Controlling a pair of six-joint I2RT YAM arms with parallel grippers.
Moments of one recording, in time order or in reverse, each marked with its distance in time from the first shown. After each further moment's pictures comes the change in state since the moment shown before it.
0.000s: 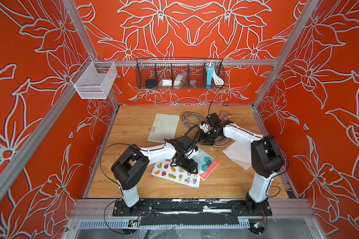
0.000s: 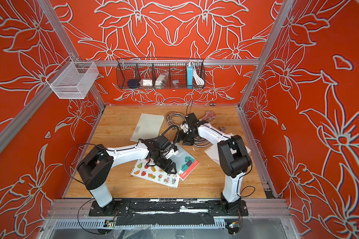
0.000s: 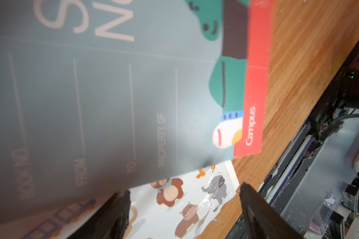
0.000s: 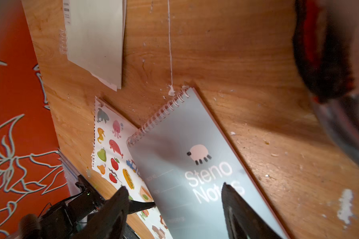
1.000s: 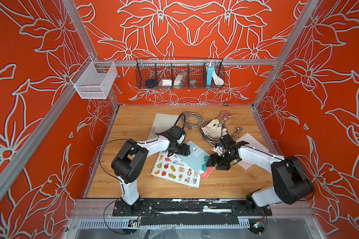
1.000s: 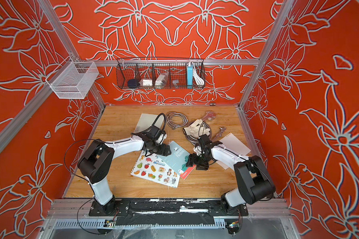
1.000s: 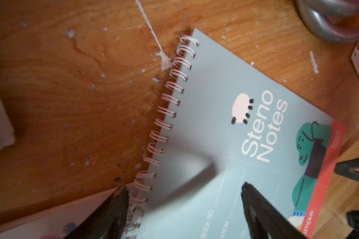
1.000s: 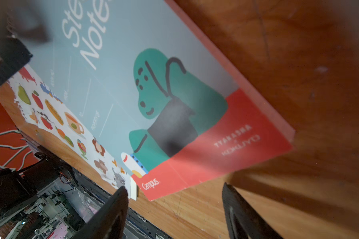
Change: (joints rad) left arm 0.197 0.059 0.034 0.158 -0.193 -0.167; right arm -0.050 -0.325 -0.573 0.013 -0.026 0.008
